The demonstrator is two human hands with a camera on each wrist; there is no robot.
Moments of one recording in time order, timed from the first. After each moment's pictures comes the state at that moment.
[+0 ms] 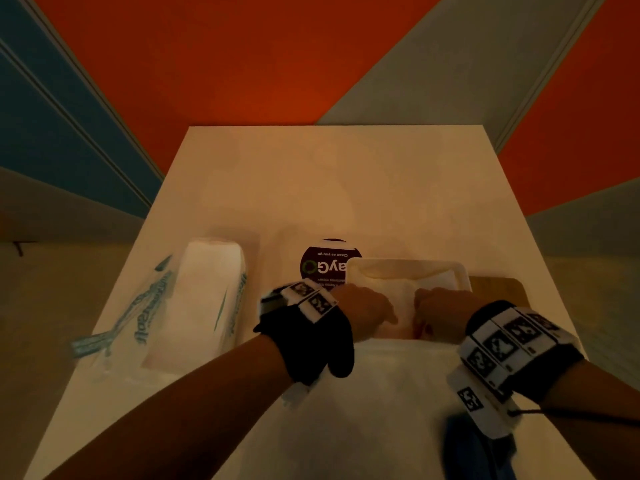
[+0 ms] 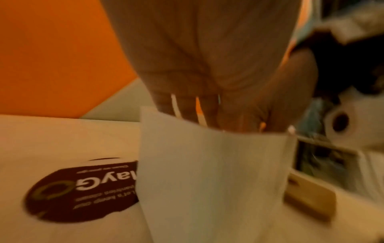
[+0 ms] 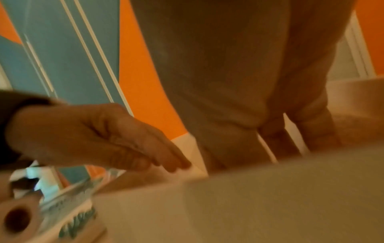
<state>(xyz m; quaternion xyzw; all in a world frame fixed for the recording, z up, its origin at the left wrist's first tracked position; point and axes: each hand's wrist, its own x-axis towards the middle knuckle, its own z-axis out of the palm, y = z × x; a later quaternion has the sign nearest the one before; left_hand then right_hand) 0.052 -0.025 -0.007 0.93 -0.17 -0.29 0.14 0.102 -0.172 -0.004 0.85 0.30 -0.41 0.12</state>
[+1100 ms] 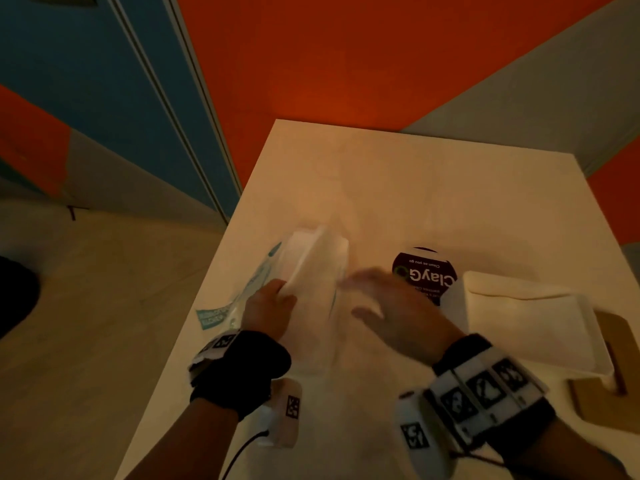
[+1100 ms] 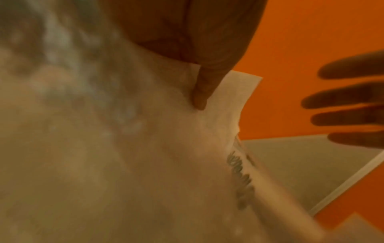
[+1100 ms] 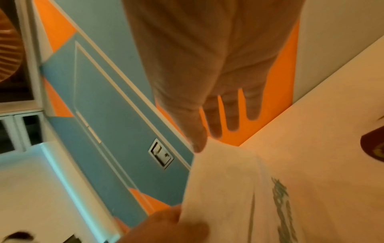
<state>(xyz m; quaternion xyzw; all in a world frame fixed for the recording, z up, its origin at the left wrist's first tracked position) -0.072 0.193 -0.031 0.83 0.36 -0.02 0.43 0.002 0.016 0.033 0.85 0.43 -0.20 -0.24</state>
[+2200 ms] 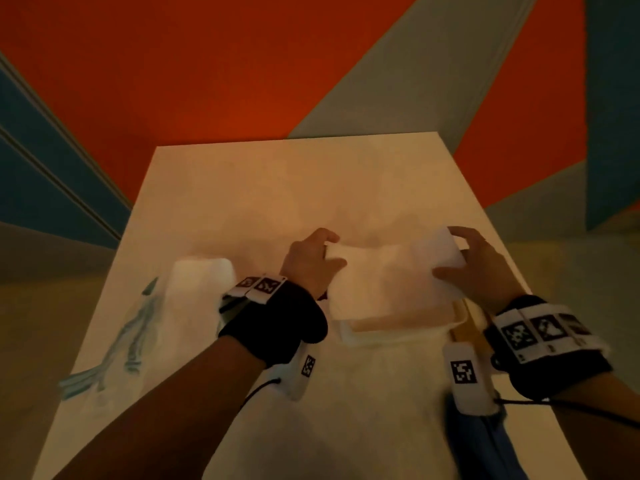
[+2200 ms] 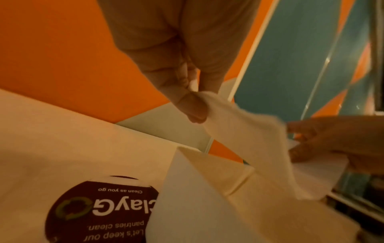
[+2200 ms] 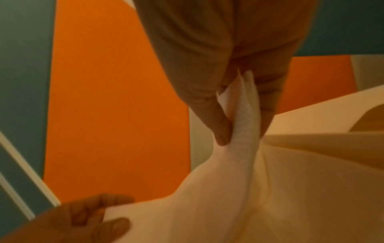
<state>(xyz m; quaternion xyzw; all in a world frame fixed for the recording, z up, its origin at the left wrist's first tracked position) 0.055 0.027 0.025 0.87 0.11 -0.05 0.47 0.080 -0.195 0.048 0.94 -0.04 -0.13 -0.33</state>
